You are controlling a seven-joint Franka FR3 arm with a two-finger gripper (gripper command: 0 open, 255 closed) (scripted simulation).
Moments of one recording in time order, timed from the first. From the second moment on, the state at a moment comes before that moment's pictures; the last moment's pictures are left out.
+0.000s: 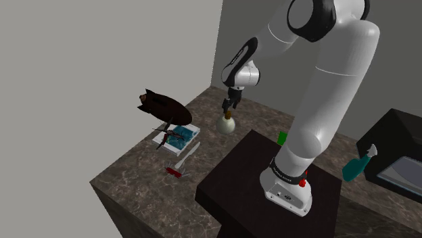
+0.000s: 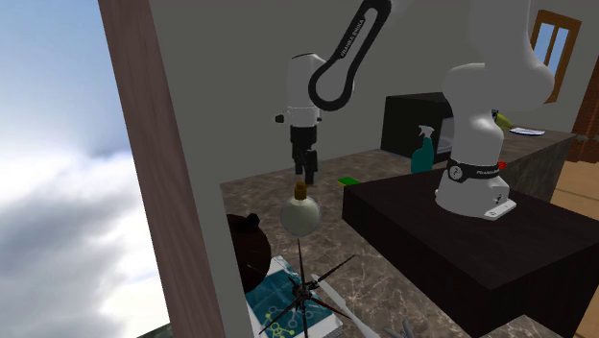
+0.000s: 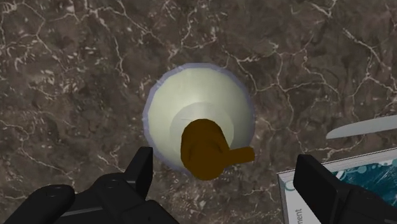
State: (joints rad) arm -0.10 0.17 -0.38 -2.50 0.19 2.63 -0.56
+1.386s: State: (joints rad) arm -0.13 0.28 -0.33 -2.48 0.29 2.71 -0.64
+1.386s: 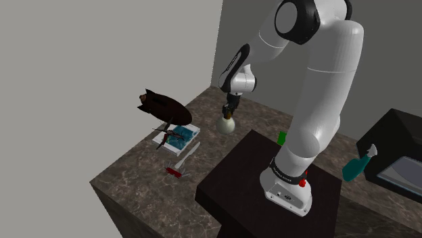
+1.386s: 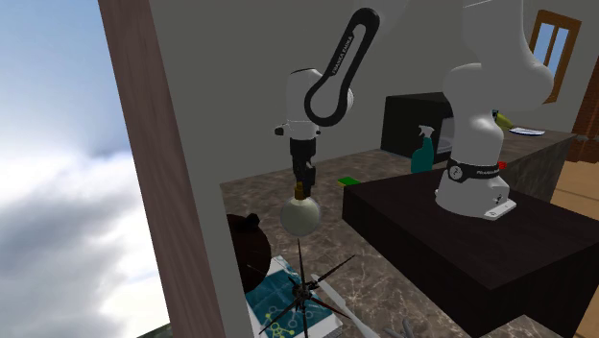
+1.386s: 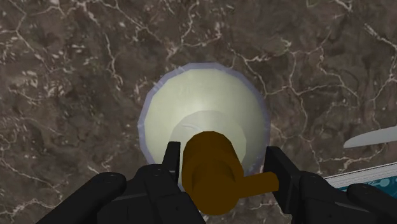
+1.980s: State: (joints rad) arm -0.10 0.19 -0.38 -2.49 0.21 2.64 -0.57
